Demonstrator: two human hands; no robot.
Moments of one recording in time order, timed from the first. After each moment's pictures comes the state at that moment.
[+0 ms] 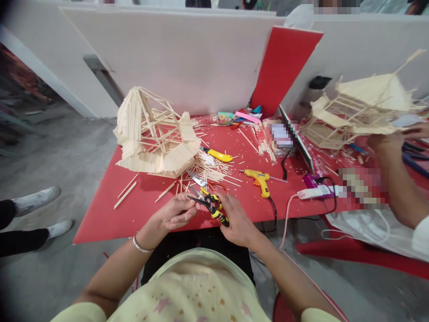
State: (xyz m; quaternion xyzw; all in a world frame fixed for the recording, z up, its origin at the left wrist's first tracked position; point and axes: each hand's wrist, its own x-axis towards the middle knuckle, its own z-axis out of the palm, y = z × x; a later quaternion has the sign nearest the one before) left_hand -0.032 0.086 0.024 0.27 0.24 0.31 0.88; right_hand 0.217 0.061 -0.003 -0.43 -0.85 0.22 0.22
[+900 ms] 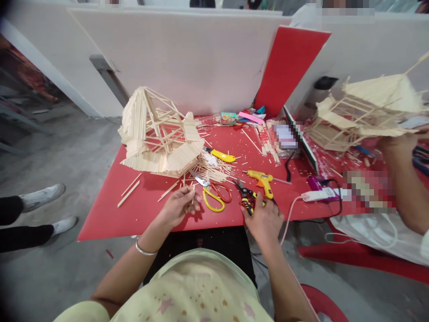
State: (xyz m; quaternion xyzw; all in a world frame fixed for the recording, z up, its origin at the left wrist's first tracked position) left_hand -0.029 0.086 0.001 0.29 0.38 0.47 0.74; right_hand 0.252 0.062 -0.024 -0.74 -0.66 -0.07 0.09
